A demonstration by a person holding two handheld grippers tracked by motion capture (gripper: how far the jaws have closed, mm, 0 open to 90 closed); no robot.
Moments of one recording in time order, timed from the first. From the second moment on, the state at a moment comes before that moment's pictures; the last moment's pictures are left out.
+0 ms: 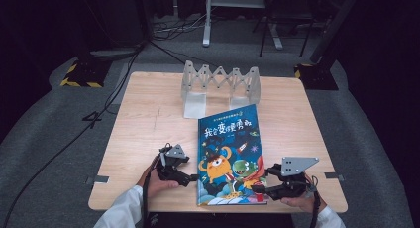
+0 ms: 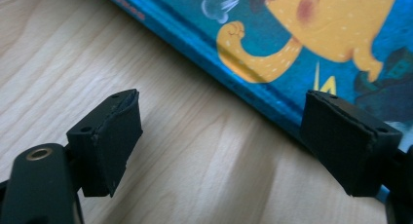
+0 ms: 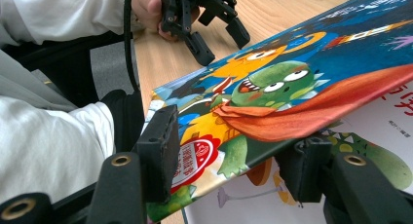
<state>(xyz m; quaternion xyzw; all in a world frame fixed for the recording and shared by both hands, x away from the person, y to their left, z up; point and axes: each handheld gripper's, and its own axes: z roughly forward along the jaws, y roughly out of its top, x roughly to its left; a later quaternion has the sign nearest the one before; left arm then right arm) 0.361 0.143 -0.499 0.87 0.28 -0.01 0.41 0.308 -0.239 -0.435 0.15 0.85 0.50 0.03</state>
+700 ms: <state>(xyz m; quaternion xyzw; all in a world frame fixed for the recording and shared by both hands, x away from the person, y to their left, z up) 0.363 0.131 -0.485 0.83 0.27 0.00 0.48 0.303 -0.246 -0.436 0.12 0.85 0.50 0.08</state>
